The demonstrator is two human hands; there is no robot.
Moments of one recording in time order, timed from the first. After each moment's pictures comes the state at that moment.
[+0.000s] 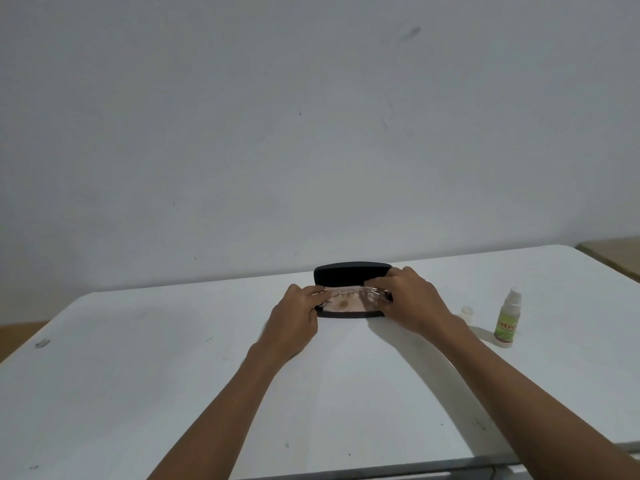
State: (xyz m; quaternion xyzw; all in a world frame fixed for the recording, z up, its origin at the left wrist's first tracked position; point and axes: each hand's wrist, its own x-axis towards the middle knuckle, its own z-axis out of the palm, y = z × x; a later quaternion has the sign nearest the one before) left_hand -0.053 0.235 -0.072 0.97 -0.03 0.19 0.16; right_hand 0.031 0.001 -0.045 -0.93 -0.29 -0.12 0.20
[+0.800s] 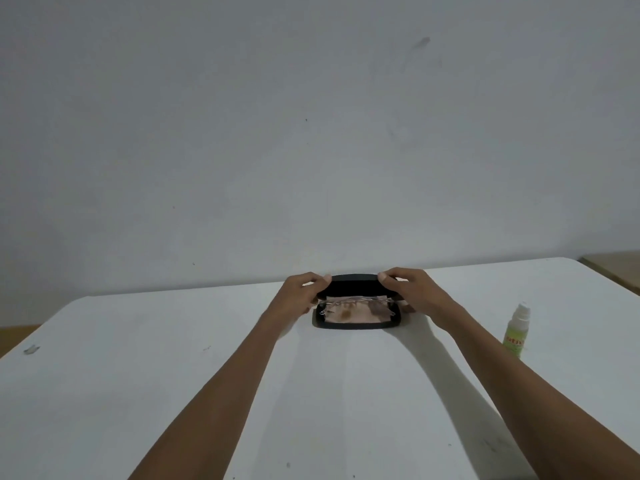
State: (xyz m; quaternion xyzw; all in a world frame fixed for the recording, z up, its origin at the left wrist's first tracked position) left_hand -0.016 0.245 -0.034 0.78 0.09 0.06 0.61; right_hand 0.059 -0.004 -0.027 -0.81 -0.17 0.09 0.55
